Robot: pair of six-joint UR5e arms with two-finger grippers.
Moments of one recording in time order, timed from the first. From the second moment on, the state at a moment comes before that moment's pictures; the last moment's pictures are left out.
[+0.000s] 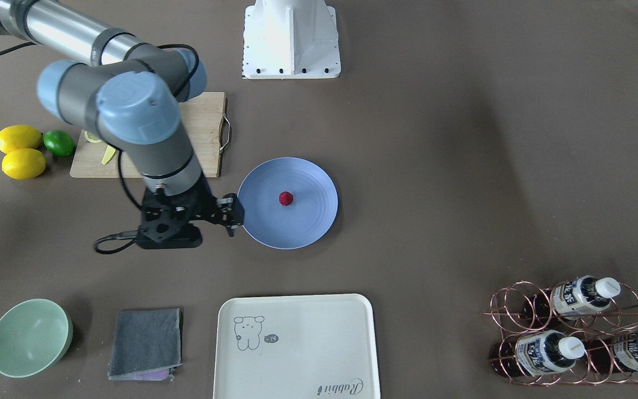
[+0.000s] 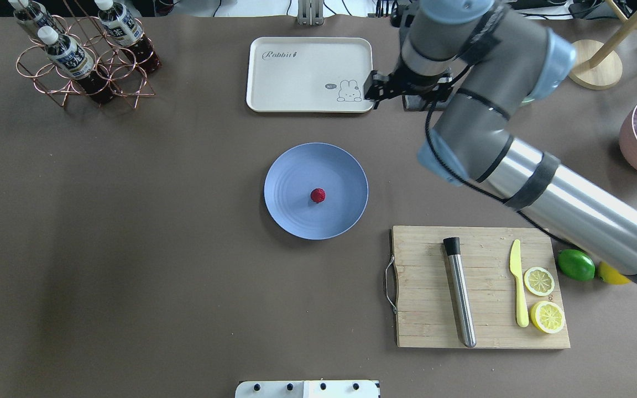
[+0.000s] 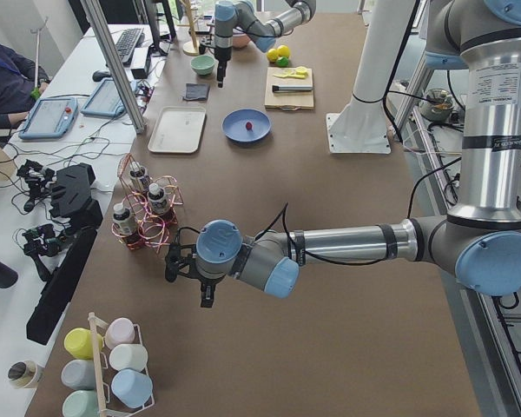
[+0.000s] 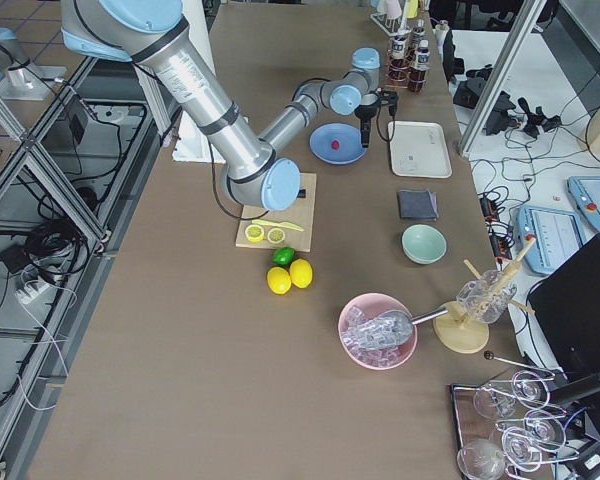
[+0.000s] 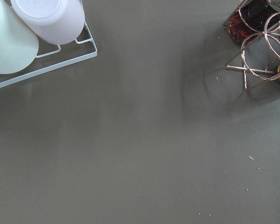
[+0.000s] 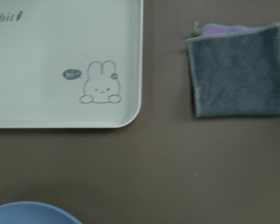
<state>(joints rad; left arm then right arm) -1.58 -1.55 -1.49 -2.09 -2.48 -0.35 0.89 -0.86 1.54 -1.56 2.05 0.90</state>
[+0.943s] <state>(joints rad) -1.68 -1.56 -1.50 -1.79 -2.35 0.00 1.51 -1.39 1.69 -1.71 2.26 0.00</state>
